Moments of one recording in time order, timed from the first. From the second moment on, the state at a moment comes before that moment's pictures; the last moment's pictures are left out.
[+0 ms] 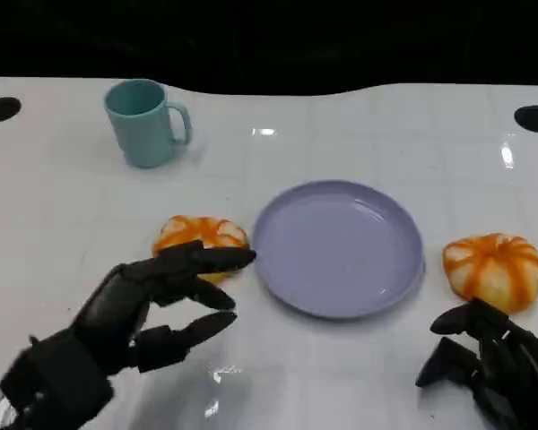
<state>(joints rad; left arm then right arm) -0.02 0.14 -0.02 0.04 0.14 -0.37 -0.36 -0.03 0.00 -0.18 0.52 0.39 -0.23 0.67</state>
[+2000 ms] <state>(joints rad) -0.87 0.16 -0.56 1.18 0.78 -0.16 -0.06 -0.03 0.00 -0.18 0.52 0.39 -0.22 0.70</state>
